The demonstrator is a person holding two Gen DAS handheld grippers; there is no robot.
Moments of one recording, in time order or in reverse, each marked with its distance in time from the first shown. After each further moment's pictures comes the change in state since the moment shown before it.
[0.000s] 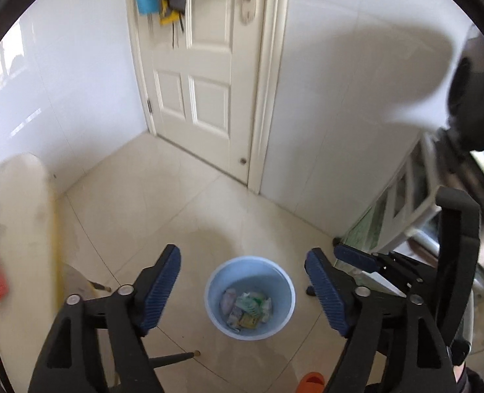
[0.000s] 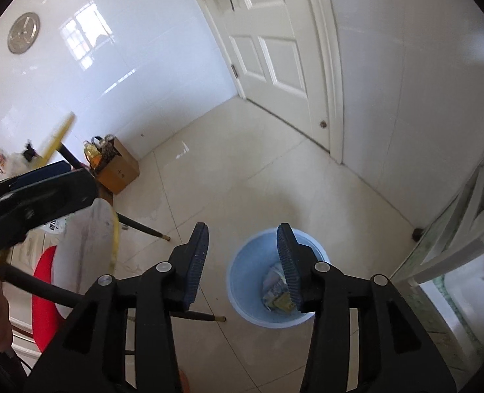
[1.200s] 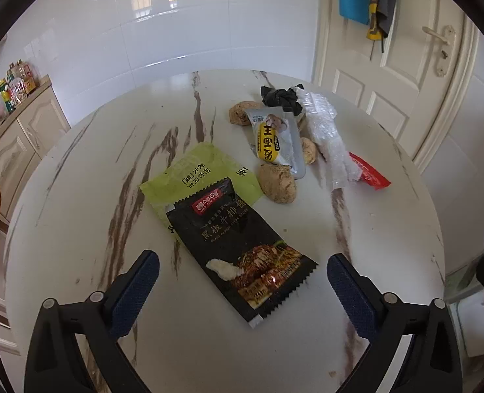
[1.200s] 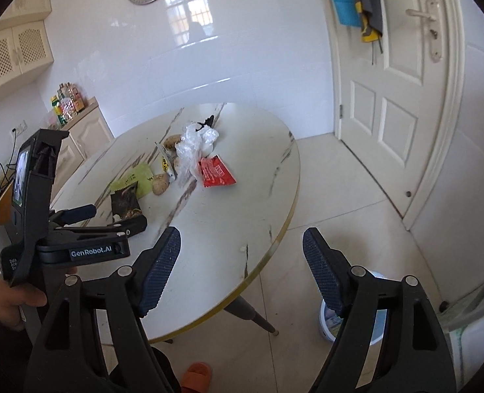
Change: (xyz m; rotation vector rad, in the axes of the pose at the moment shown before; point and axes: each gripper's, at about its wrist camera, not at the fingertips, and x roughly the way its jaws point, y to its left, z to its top) left arm -0.135 0.203 -0.152 -0.449 0.038 0.426; right arm -0.045 0.258 -0.011 -0.352 -0.039 0.199
